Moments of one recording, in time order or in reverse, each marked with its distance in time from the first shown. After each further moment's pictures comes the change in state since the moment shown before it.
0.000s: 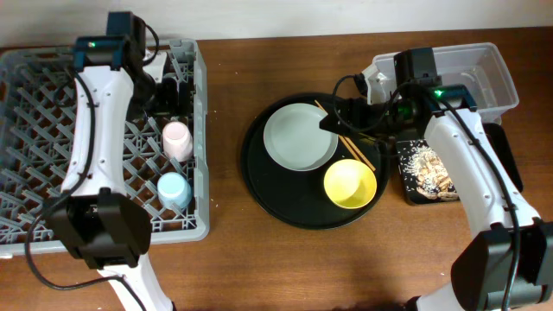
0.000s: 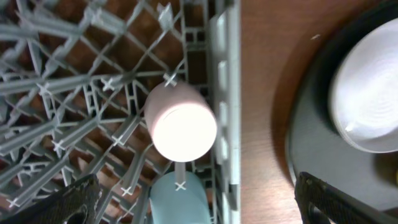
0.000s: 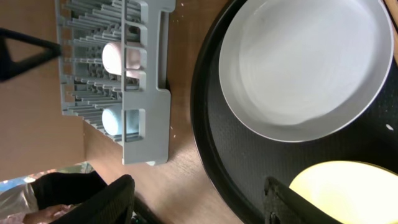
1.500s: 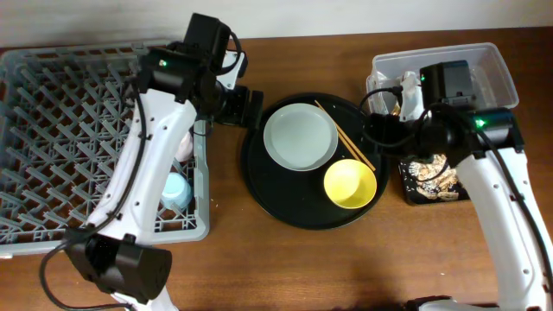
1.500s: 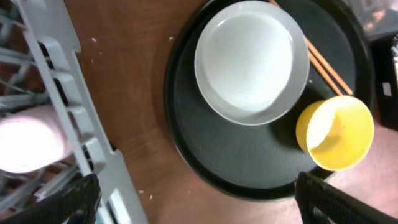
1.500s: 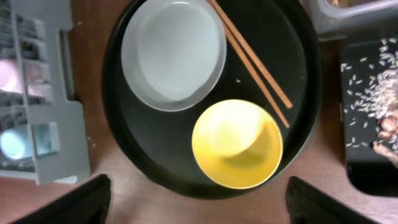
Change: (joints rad) left arm -0.335 -0.173 -0.132 0.115 0.037 -0.138; right arm 0.000 -0.253 0.000 -0.220 0.470 0.054
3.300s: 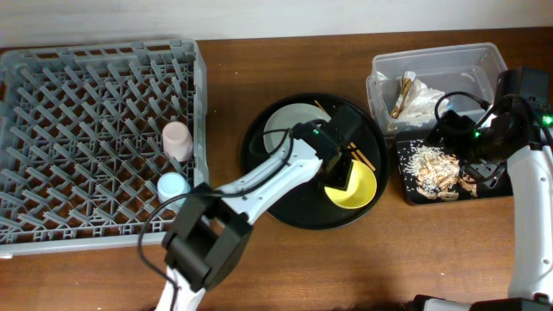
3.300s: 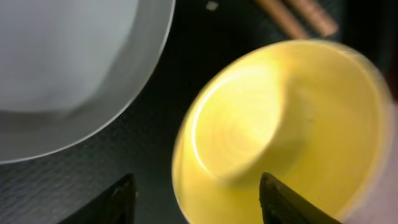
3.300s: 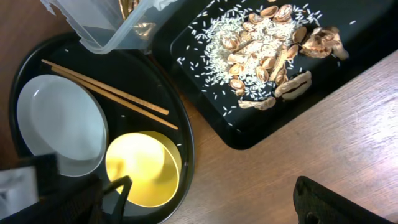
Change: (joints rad) left arm -0.480 0.278 -0.276 0.431 -0.042 -0.347; right arm -0.352 0.013 0.000 -0.127 0.151 0.166
